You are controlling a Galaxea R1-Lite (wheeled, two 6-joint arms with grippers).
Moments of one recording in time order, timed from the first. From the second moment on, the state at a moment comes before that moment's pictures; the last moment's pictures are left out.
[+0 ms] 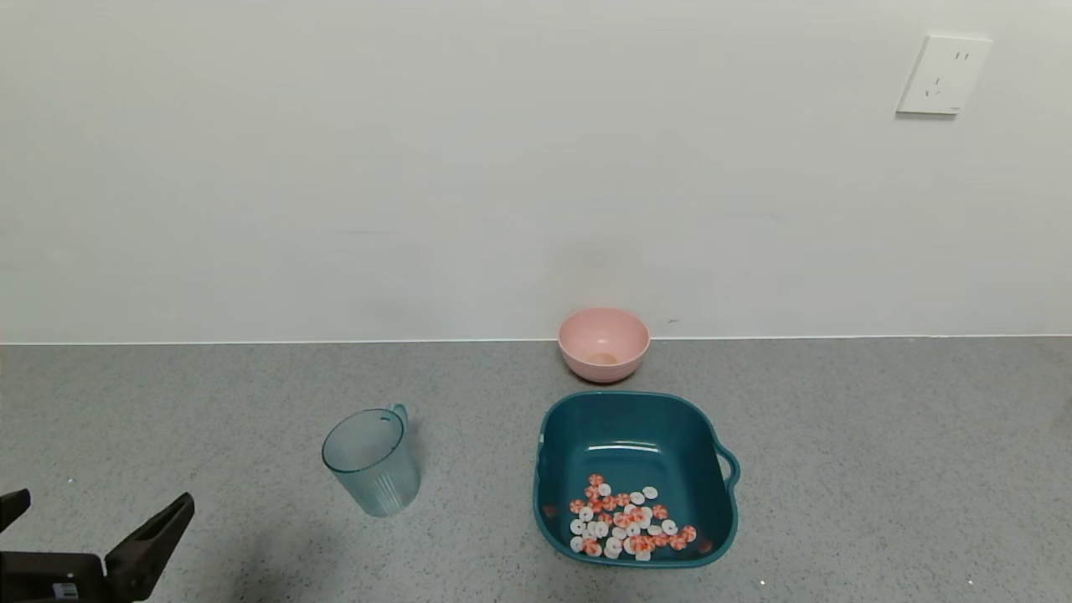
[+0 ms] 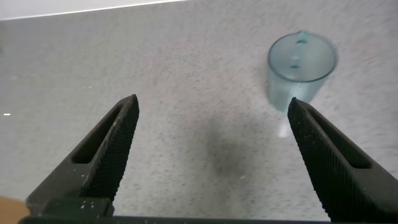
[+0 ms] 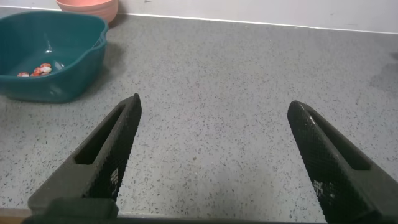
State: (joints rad) left arm -0.54 0.87 -0.42 -0.06 0.75 -0.09; right arm -0.01 0.00 0.00 0.00 0.02 -0.02
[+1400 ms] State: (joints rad) left arm 0.01 0.22 -0.26 0.09 -0.13 -0.03; right arm -0.01 0.00 0.00 0.00 0.02 -0.02
